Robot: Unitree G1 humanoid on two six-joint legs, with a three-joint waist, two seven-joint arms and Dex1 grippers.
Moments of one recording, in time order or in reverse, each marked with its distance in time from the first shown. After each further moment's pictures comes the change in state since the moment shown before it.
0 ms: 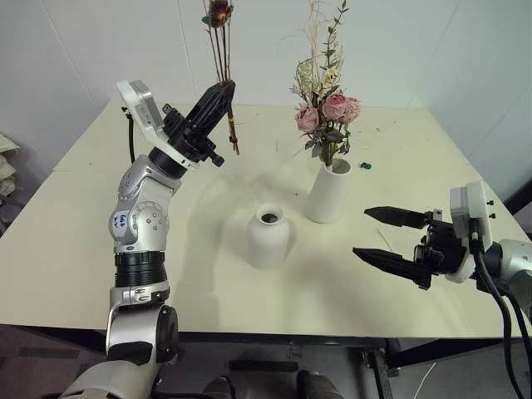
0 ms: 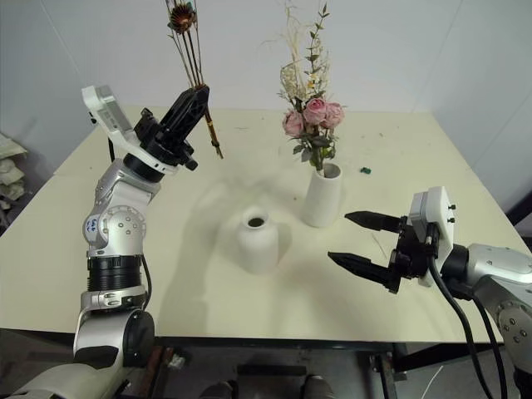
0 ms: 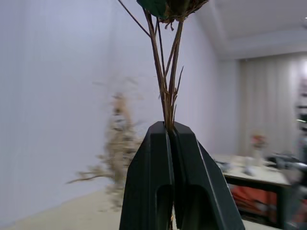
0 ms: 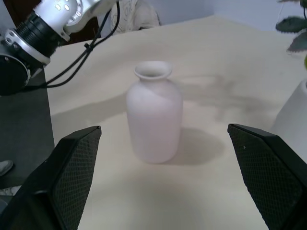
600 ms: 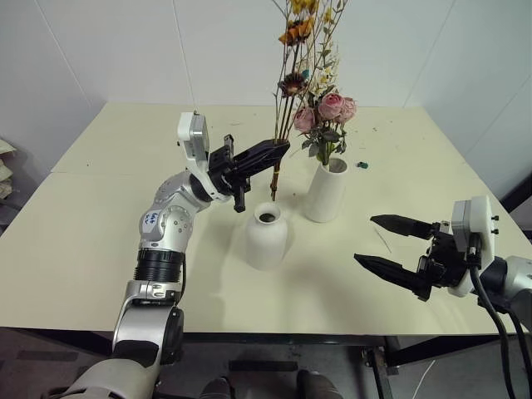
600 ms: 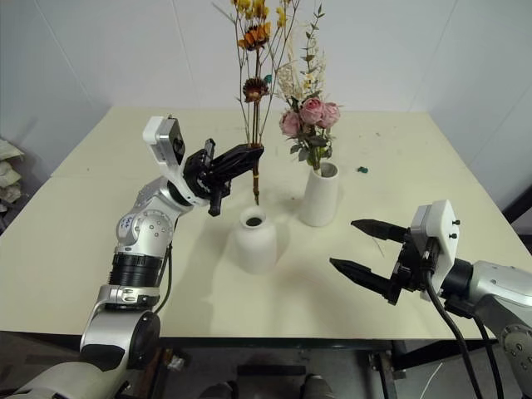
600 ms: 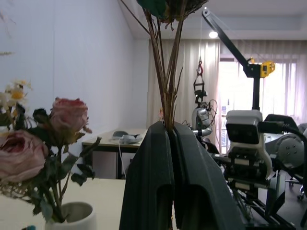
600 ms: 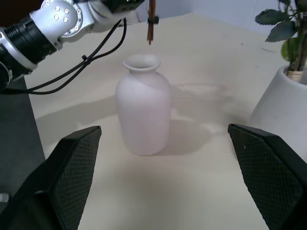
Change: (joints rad) left arm -0.017 -0.053 -0.122 0.202 0.036 -0.036 -0.306; right arm 0.116 0.020 -0.060 -0.110 0.019 -0.007 -0.108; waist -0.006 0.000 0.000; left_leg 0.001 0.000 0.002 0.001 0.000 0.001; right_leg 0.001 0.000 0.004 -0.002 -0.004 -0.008
